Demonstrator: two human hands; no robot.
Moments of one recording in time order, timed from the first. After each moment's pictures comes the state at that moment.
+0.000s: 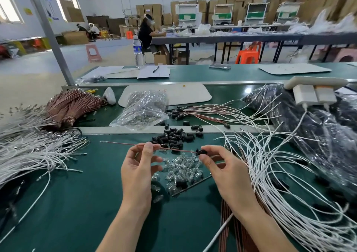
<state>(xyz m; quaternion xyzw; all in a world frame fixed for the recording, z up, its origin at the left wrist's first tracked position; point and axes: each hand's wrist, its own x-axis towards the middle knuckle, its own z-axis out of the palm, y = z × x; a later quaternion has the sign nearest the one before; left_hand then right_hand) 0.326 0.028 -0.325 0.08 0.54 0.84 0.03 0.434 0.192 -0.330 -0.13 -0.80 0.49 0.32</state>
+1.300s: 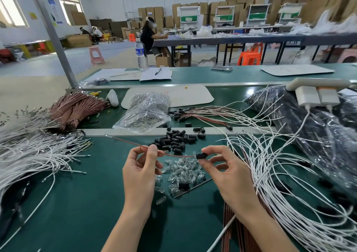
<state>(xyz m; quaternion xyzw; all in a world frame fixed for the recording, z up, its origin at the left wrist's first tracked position) 0.330 0.024 -0.323 0.12 0.61 0.78 -0.03 0.437 0.186 -0.323 -0.10 -0.79 0.52 0.32</state>
